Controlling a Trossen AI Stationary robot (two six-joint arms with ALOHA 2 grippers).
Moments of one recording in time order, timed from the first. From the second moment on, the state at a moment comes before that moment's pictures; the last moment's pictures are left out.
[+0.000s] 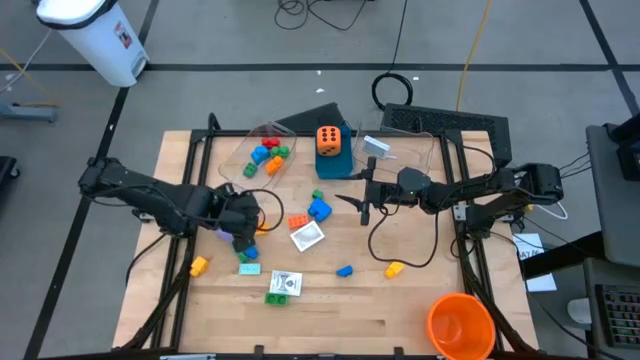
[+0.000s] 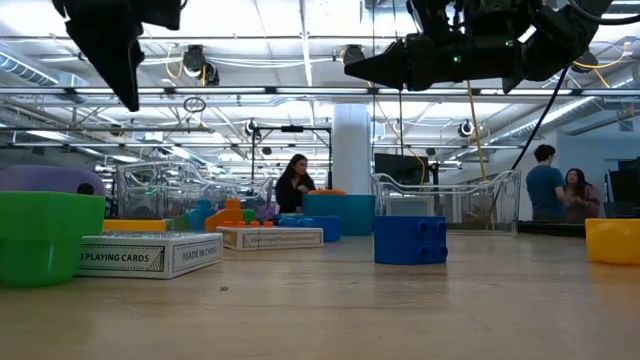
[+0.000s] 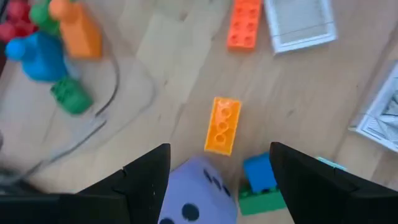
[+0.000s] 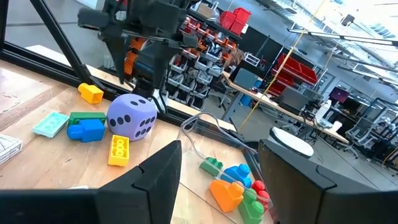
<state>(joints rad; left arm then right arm) -0.26 1.25 1.09 -1.23 -0.31 -0.64 -0.13 1.40 0.58 0.86 0.00 -0.46</state>
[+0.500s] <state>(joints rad) -0.15 1.12 1.09 -1.38 -0.31 -0.71 -0.13 1.40 0.58 0.86 0.00 -0.46</state>
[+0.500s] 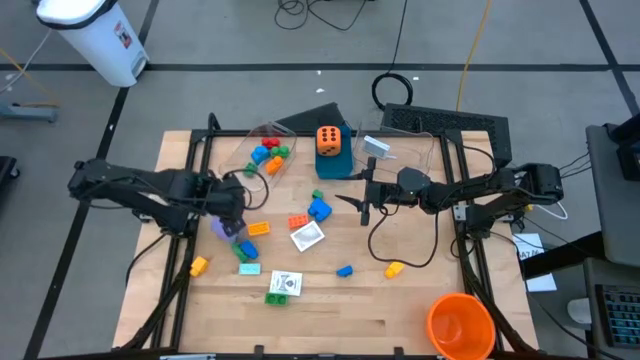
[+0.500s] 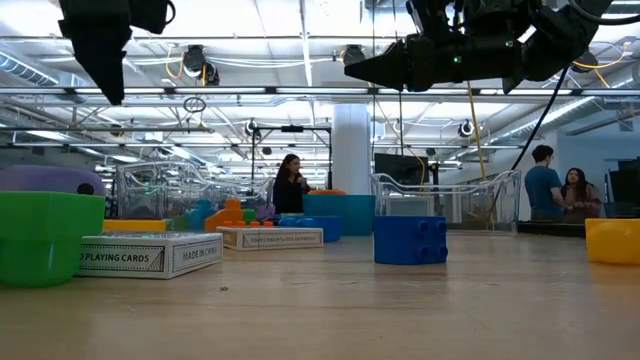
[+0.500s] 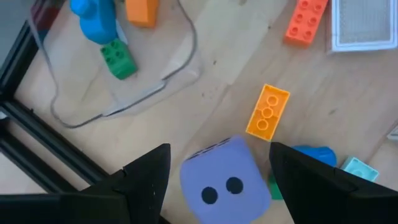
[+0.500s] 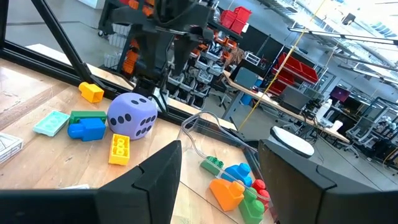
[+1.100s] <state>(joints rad) -0.07 1.02 0.87 -1.29 -0.21 -0.64 -0.13 1.40 0.58 0.86 0.00 -0.46</state>
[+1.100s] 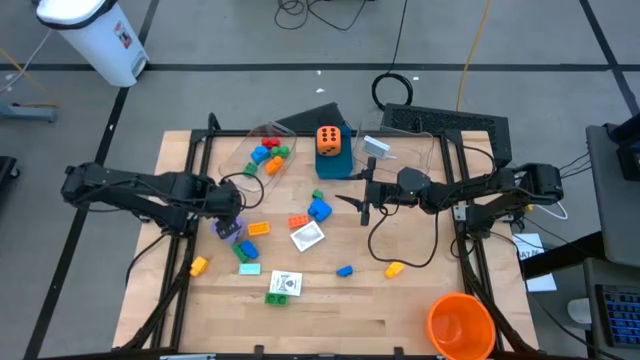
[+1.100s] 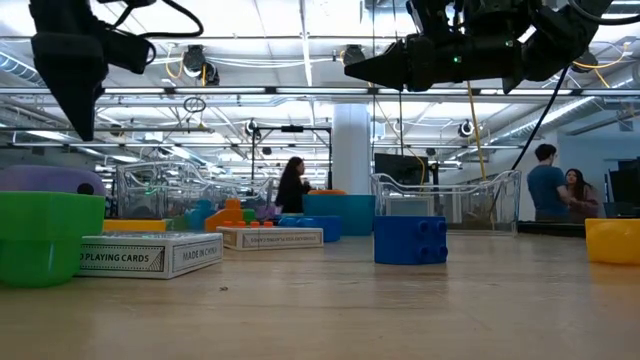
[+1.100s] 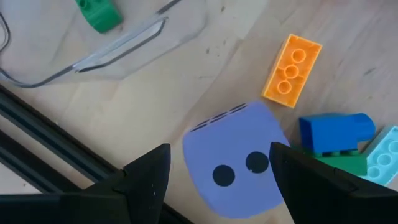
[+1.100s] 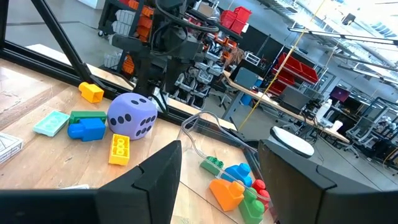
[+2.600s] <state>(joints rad) -0.07 1.14 0.87 -1.35 -0.08 -0.87 -0.13 1.40 0.58 0.86 0.00 -0.46</state>
